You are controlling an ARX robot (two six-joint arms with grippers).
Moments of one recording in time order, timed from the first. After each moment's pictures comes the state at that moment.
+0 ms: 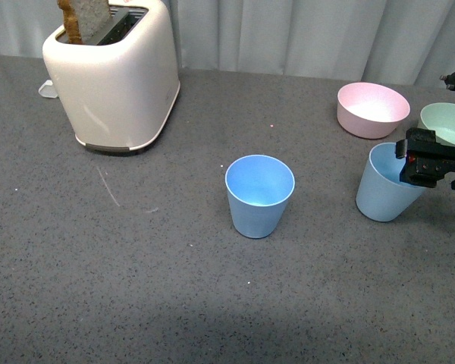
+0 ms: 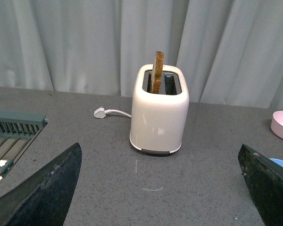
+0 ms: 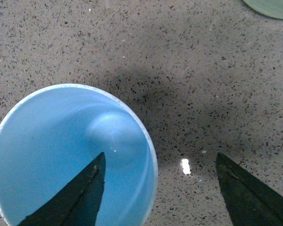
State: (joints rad) left arm 0.00 0.00 0.02 0.00 0.00 -0.01; right arm 0.05 1.97 0.94 0.01 -0.01 0.18
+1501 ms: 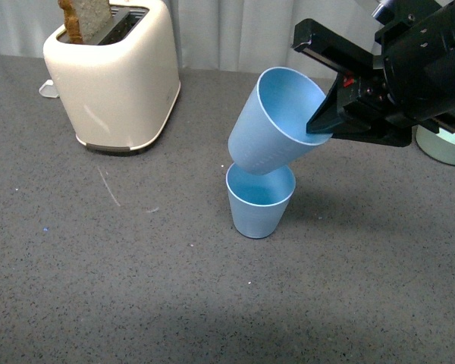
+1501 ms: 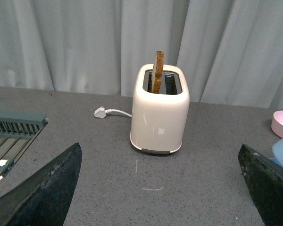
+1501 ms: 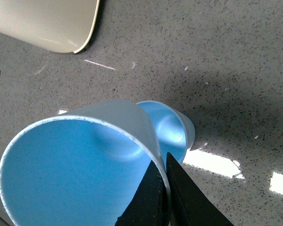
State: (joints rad) left arm 0.00 0.00 0.02 0.00 0.00 -0.01; right arm 0.32 1.75 1.00 -0.14 -0.32 0.42
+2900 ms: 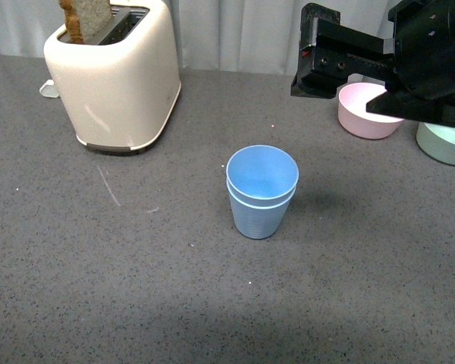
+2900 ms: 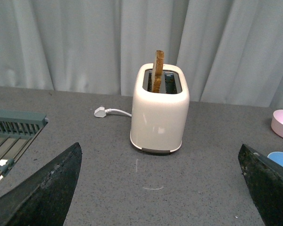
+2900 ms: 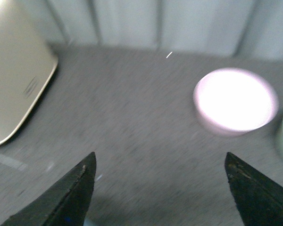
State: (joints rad) left arm 0.00 0.00 0.02 0.00 0.00 0.00; right arm 0.34 1.73 0.74 0.56 0.21 0.15
